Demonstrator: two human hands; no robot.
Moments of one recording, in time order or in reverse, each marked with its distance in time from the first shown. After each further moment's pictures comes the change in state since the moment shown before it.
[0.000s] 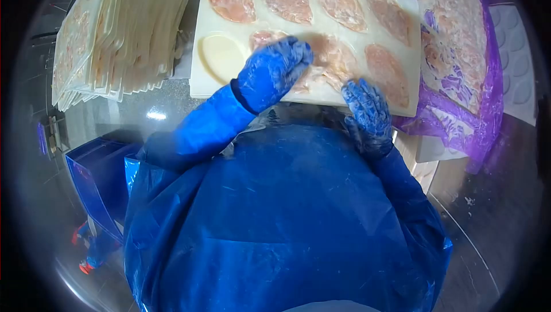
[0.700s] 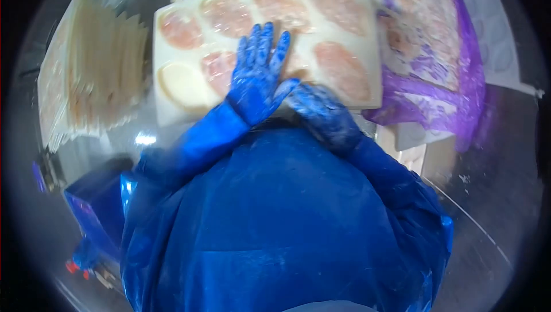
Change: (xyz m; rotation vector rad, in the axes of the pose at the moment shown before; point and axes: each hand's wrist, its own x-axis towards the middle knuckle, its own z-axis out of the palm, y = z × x) left_hand 0.039 0.025 0.058 0.211 -0.008 -0.107; right_hand -0.001 0.024 0.013 0.133 -0.003 -0.135
